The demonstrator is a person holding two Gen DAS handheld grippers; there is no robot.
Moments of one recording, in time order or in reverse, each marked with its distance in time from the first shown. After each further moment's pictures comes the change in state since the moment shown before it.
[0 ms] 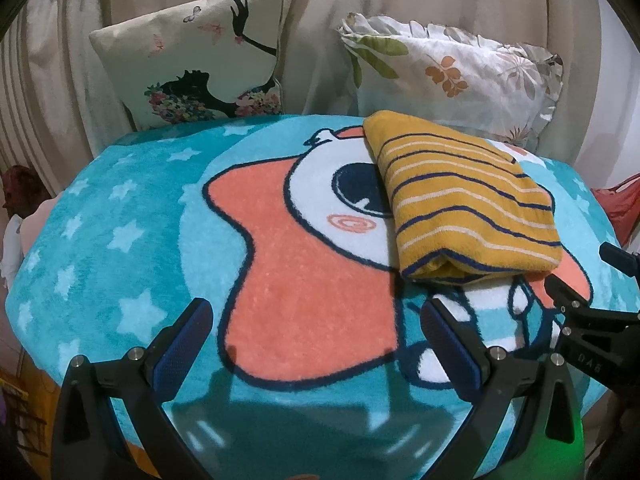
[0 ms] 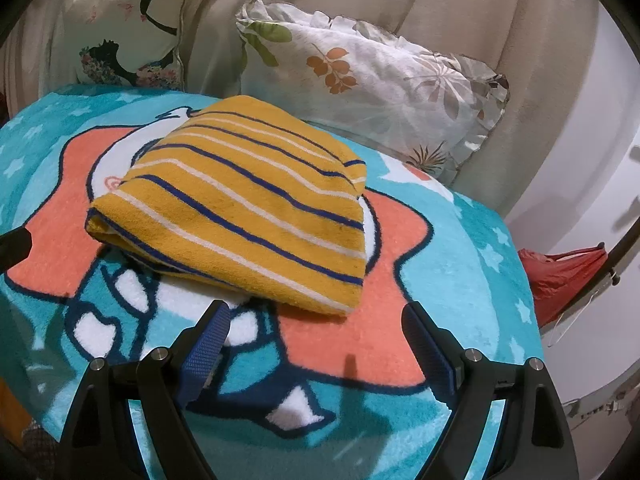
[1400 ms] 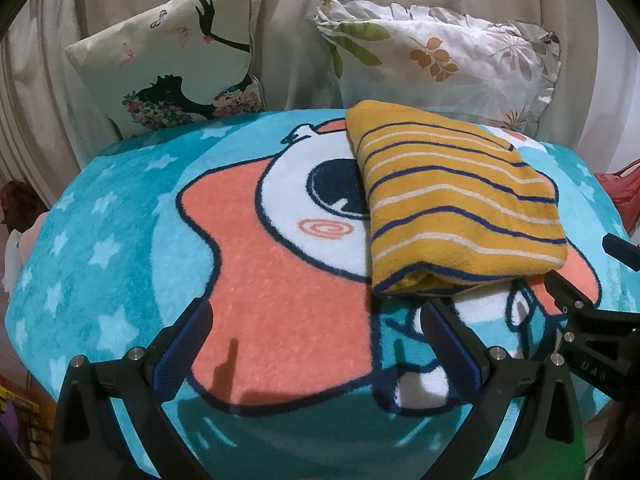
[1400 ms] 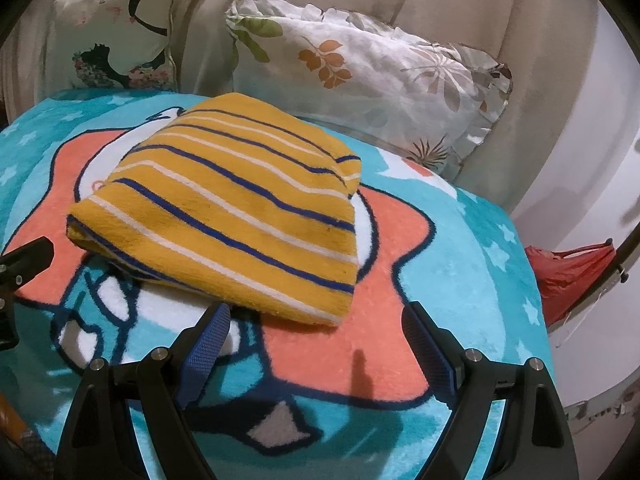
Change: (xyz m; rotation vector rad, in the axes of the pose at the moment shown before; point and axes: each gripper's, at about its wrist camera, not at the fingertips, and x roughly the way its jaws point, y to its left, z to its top) left arm 0.023 -0.028 0.011 0.045 0.025 0.016; right arm 0.015 -0.013 0.003 0.011 -0.001 0.027
